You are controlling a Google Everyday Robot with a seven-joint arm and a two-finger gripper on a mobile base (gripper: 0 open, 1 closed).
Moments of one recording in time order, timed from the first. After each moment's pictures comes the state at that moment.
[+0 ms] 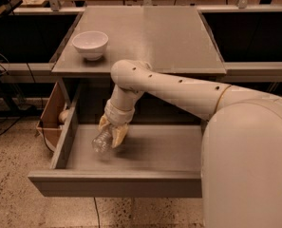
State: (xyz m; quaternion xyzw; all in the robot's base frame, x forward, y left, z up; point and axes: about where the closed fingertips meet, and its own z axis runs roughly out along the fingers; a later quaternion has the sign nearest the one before) arm 0.582 0.105 0.634 -0.91 0.36 0.15 0.14
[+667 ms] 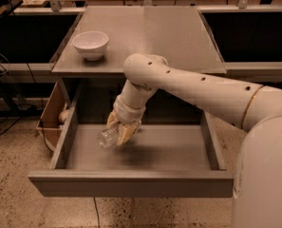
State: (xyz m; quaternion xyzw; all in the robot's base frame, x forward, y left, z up) arm 0.561 0.079 0.673 -0.89 0.40 0.15 0.16
